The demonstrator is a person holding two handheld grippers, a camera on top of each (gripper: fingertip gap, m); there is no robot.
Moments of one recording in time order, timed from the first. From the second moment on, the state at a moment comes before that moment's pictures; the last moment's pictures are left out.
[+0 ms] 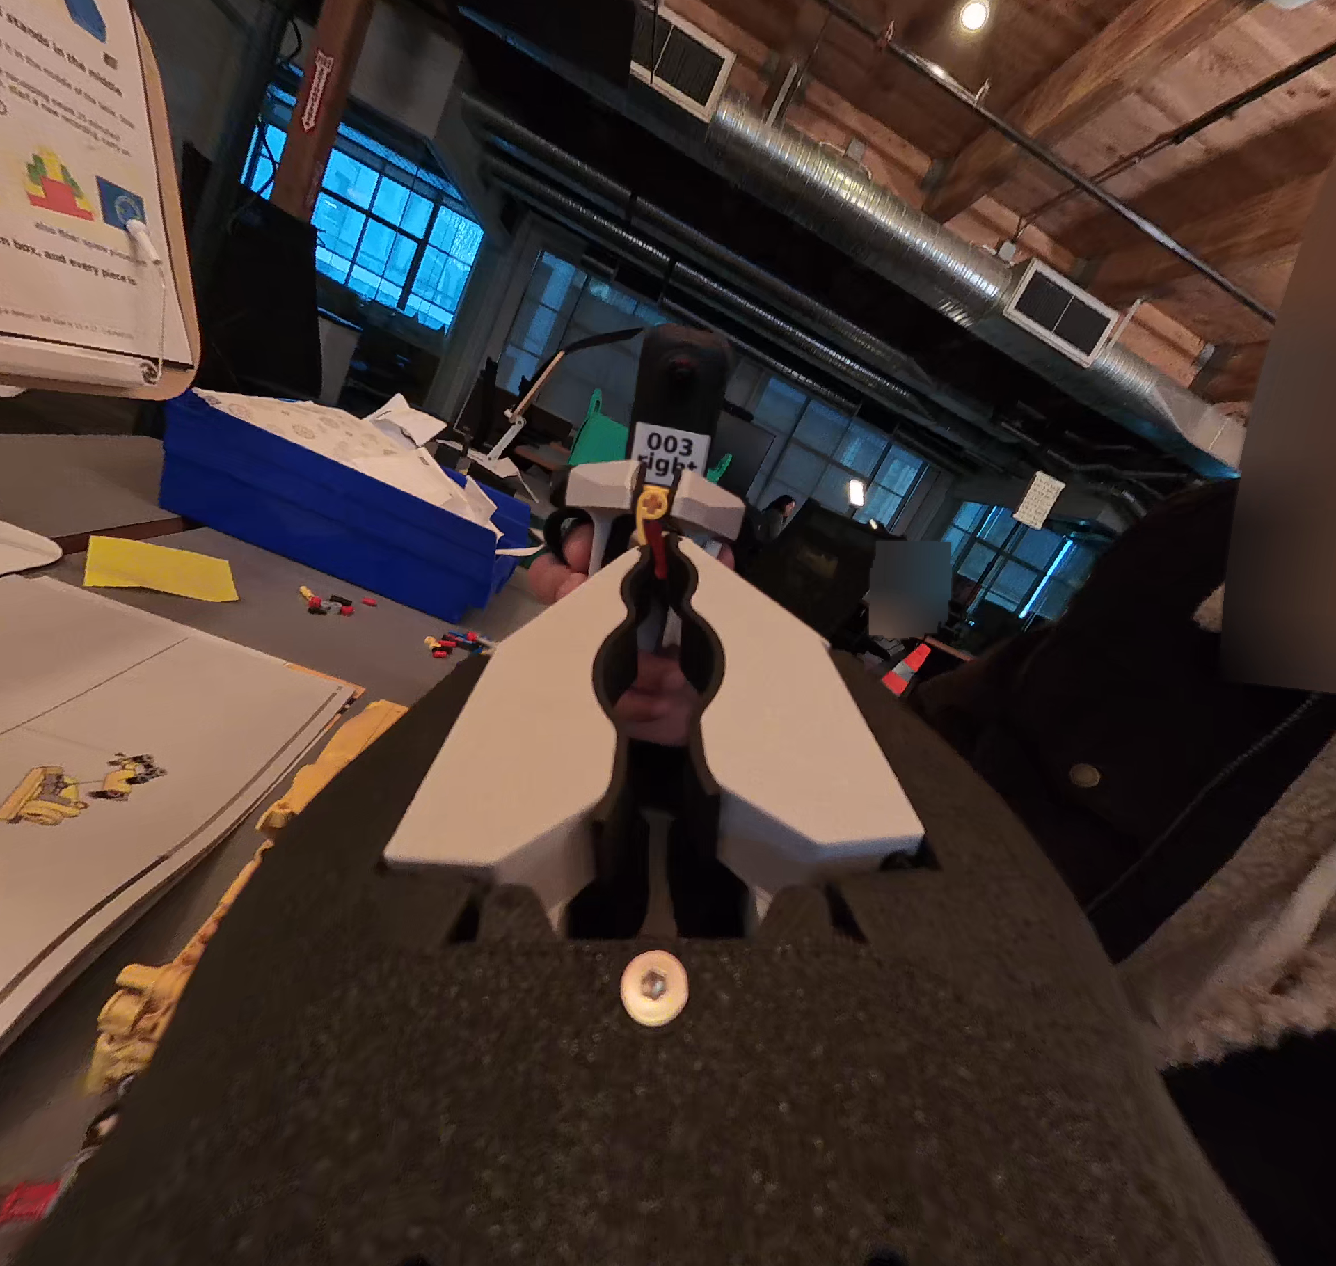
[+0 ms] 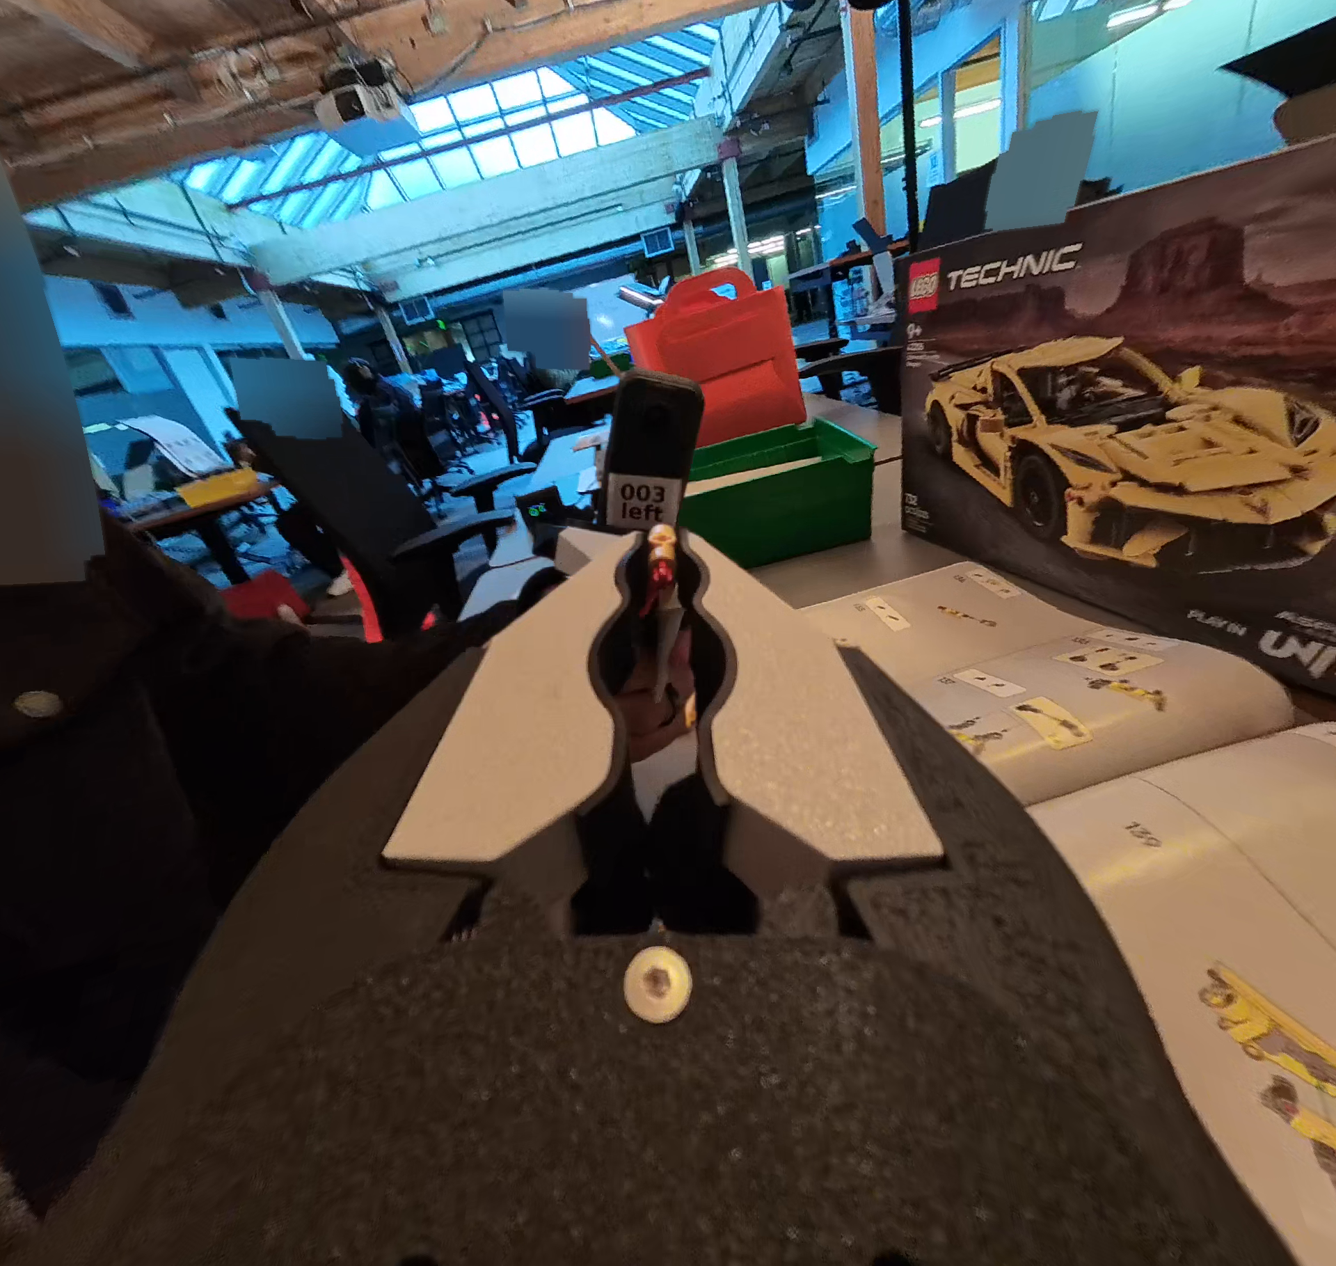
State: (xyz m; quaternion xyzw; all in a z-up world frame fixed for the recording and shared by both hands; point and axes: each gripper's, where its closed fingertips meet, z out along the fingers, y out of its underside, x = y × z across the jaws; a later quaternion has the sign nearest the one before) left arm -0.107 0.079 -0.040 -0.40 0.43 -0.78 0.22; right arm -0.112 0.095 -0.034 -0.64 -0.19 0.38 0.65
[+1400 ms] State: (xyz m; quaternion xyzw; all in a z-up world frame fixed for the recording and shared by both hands) left arm -0.112 0.071 -0.039 -0.38 0.42 -0.81 0.17; right arm -0.111 0.076 -0.040 -0.66 -0.23 0.42 0.59
